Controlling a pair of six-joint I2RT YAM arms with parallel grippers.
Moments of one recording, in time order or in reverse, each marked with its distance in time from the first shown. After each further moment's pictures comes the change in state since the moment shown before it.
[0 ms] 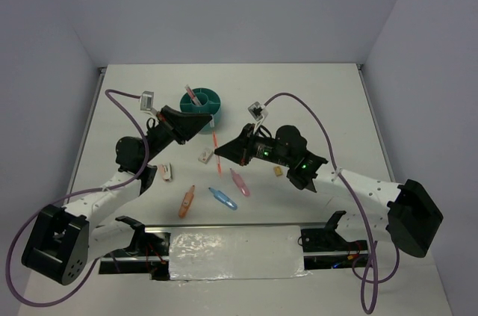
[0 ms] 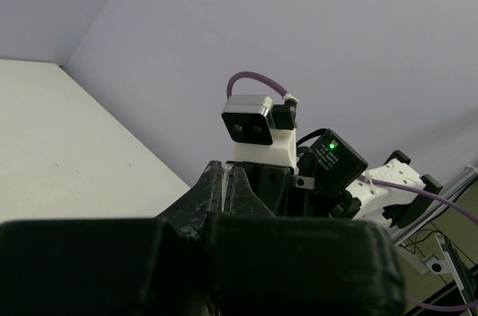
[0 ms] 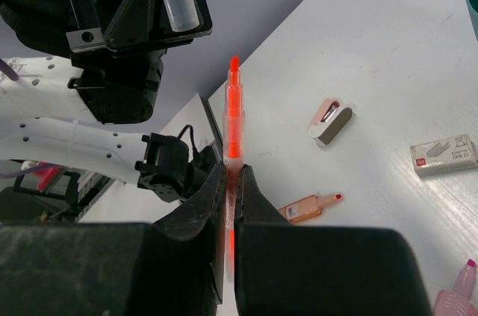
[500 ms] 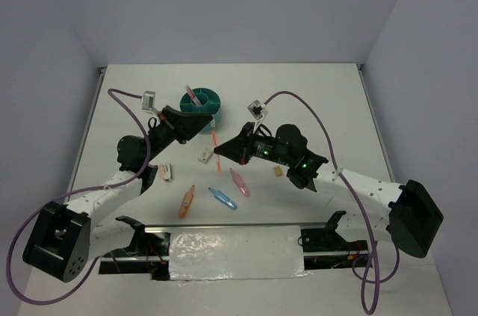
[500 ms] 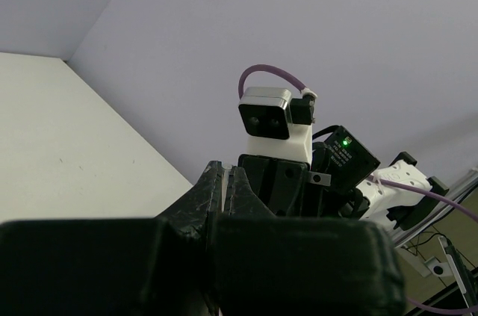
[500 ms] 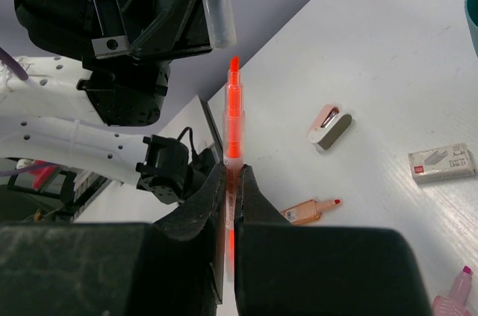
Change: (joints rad) left arm 0.000 0.025 0.000 0.002 -0.004 0.001; right arm 0.002 -0.004 0.019 -0.015 0.001 -0.019
